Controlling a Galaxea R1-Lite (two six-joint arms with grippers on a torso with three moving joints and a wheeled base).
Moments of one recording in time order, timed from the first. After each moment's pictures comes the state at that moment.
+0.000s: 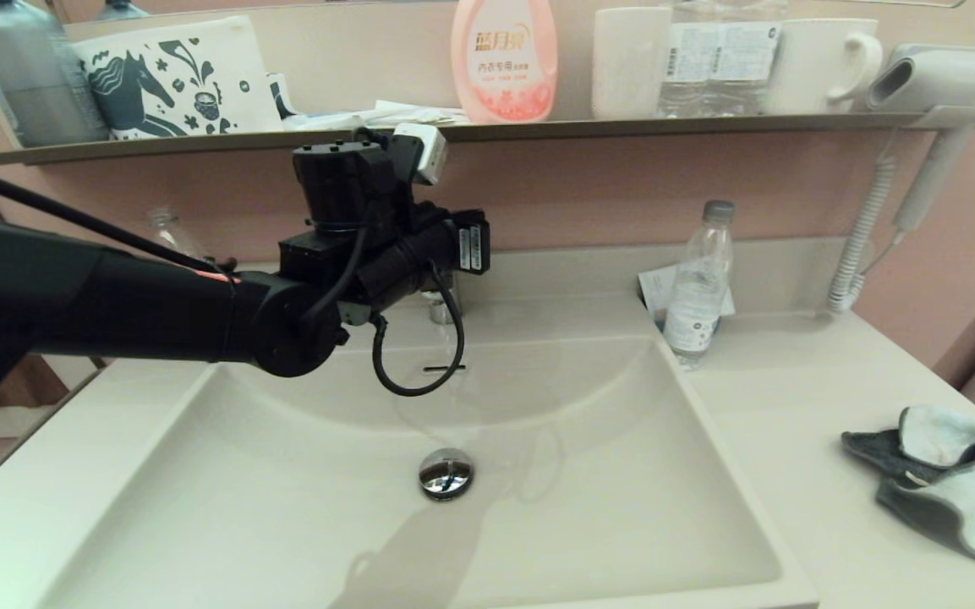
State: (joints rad) left arm -0.52 1.96 -1.37 -0.61 0.07 0.10; right arm 0.00 0.00 -0.01 0.02 -0.01 0.03
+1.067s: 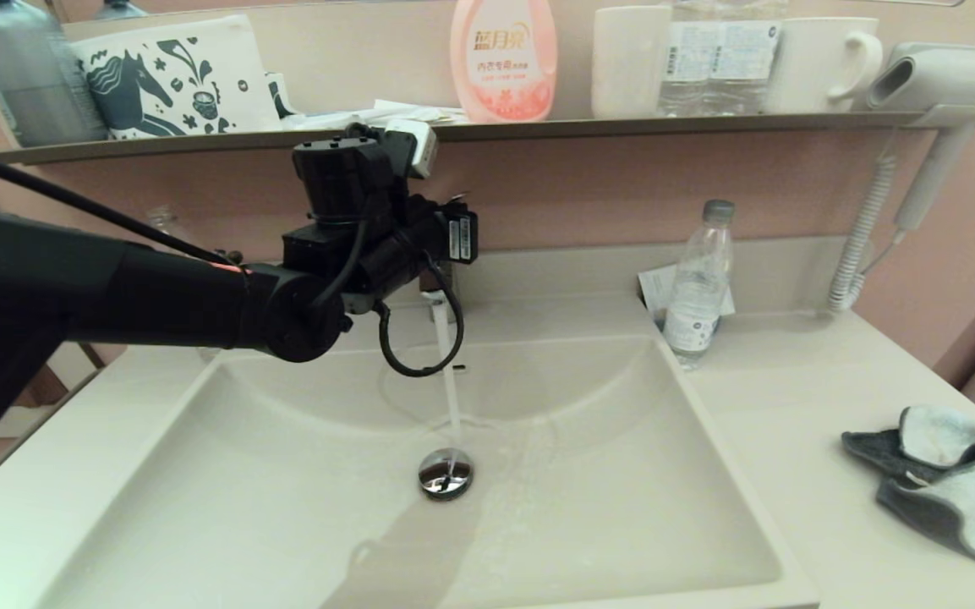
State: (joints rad) left arm -0.48 2.00 -1.43 -0.61 0.14 0.13; right arm 0.00 0.00 -0.01 0.02 -0.01 0.03
